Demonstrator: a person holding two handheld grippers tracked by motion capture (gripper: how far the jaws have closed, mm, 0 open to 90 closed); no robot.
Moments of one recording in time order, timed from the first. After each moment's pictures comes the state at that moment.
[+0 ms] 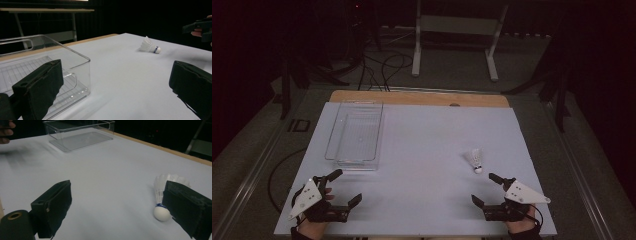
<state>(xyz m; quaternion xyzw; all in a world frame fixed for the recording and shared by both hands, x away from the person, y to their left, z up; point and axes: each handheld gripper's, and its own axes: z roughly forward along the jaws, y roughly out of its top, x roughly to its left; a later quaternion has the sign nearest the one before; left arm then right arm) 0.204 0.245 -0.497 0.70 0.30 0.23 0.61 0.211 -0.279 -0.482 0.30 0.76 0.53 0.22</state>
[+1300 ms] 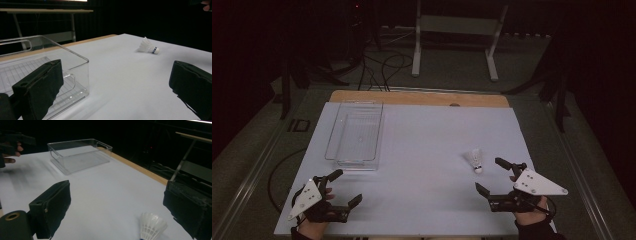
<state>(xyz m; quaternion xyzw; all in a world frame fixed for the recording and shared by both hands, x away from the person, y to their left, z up) 0.204 0.245 -0.496 0.70 0.30 0.23 0.61 0.213 -0.271 -0.404 0.26 0.76 0.53 0.27</state>
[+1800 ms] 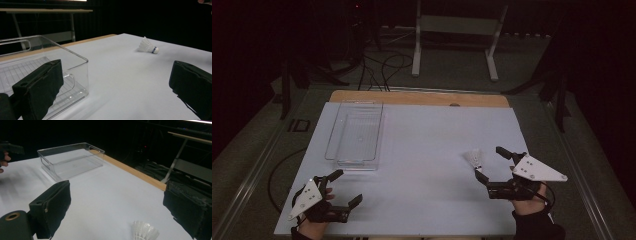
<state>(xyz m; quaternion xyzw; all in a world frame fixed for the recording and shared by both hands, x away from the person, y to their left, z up) 0.204 0.244 -0.496 0.70 0.30 0.23 0.61 0.231 -0.266 -0.385 0.29 0.75 0.53 0.27</state>
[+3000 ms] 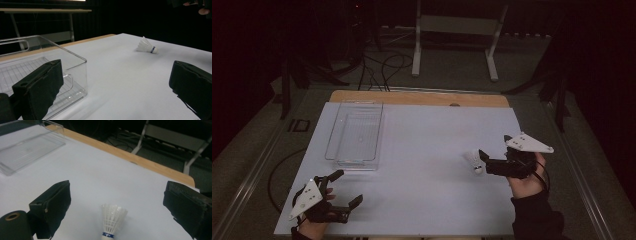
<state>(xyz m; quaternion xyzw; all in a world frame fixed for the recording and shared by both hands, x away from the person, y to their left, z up) 0.204 0.244 -0.496 0.70 0.29 0.23 0.61 0.276 -0.266 -0.381 0.42 0.76 0.41 0.29</state>
